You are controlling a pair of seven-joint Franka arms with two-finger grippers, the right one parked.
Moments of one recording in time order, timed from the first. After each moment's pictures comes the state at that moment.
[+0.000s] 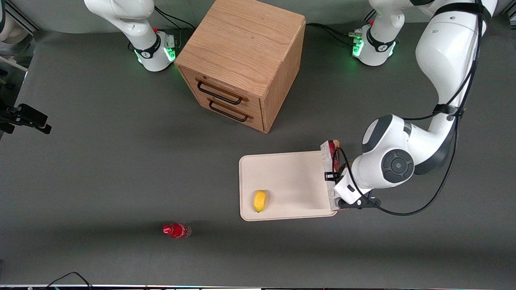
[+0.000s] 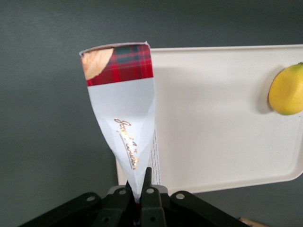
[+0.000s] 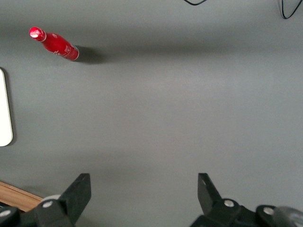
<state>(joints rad) 0.07 0.72 -0.57 -1.38 0.19 1.95 -0.49</state>
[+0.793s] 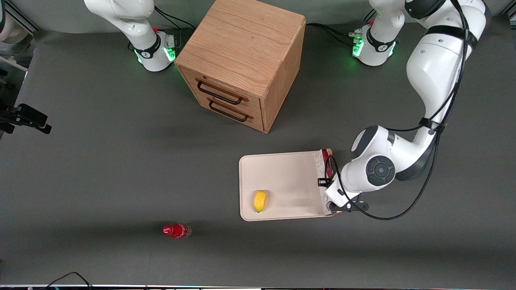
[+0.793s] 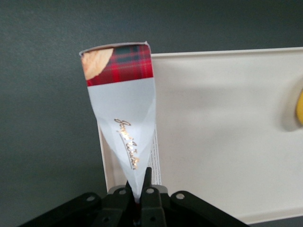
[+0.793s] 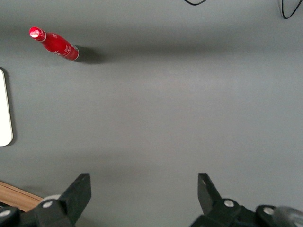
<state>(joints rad) 0.07 0.81 -0.57 -1.44 0.28 2.10 -0.52</state>
